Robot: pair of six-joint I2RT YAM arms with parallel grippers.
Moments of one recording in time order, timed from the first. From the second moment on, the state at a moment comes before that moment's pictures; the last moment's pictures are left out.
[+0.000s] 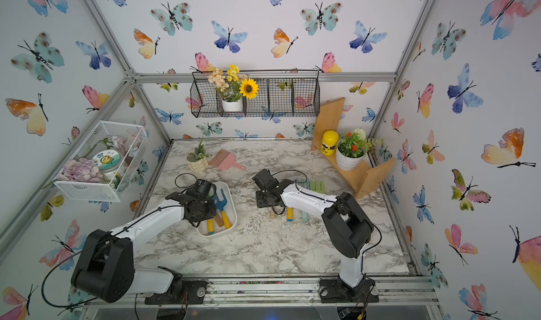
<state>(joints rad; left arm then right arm) -0.36 1.36 0.84 -0.67 -0.11 -0.58 0.84 1.84 1.30 -0.51 0.10 0.55</state>
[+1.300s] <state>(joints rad) -0.77 1.90 1.33 -0.73 -0.18 -0.62 0.52 1.52 1.08 -0.58 0.12 0.43</state>
